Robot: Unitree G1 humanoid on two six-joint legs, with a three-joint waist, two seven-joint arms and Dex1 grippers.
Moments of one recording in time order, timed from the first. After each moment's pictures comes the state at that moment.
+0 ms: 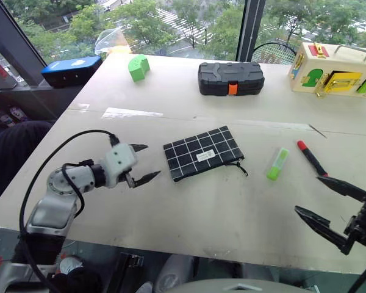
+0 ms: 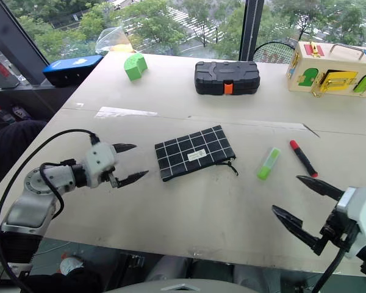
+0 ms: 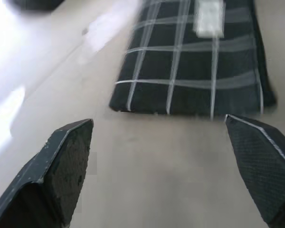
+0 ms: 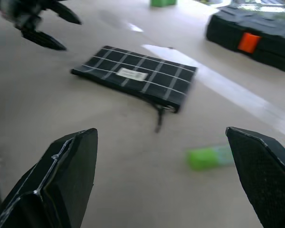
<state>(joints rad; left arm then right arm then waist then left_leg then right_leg) -0.15 0.82 0.01 0.06 -0.11 -0.18 -0.94 0.62 -0.60 -0.66 -0.88 0.69 0.43 0.91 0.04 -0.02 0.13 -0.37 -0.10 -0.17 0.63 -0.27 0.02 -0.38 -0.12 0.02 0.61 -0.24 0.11</state>
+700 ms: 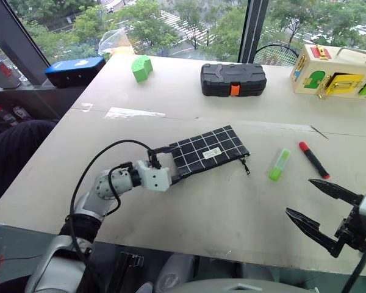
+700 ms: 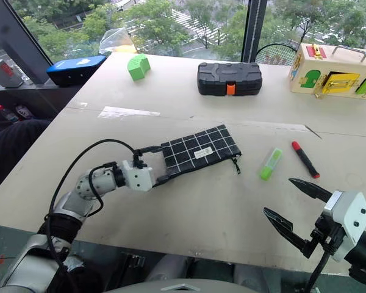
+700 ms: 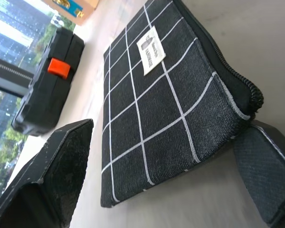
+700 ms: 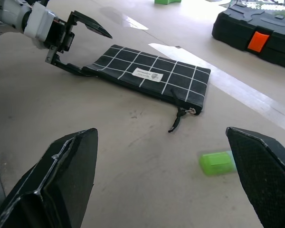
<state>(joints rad) -0.38 0.62 -0.19 0.47 0.25 -0.80 -0.68 0.67 -0.59 -0.60 -0.94 0.67 0.40 0.81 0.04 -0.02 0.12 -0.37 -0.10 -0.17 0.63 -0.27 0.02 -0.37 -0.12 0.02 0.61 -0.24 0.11</state>
